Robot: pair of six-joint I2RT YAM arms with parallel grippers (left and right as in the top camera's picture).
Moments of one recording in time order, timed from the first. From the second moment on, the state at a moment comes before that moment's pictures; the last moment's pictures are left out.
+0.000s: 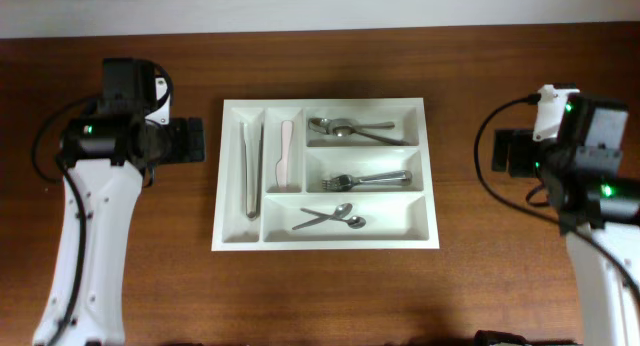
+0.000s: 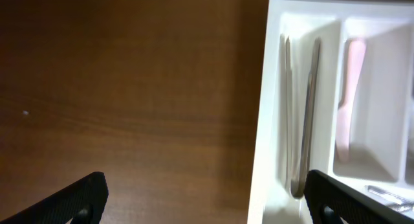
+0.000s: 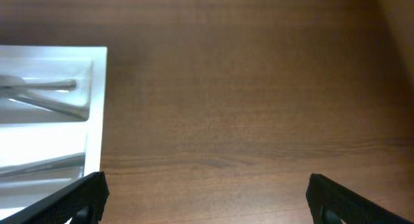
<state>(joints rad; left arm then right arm) 0.01 1.49 1.49 -1.07 -0.12 -0.03 -0.17 1.19 1.19 -0.78 0.05 -0.16</state>
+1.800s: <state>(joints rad) 0.01 0.48 0.71 -0.91 -0.30 -0.05 -0.13 0.03 0.49 -0.62 -0.27 -0.16</state>
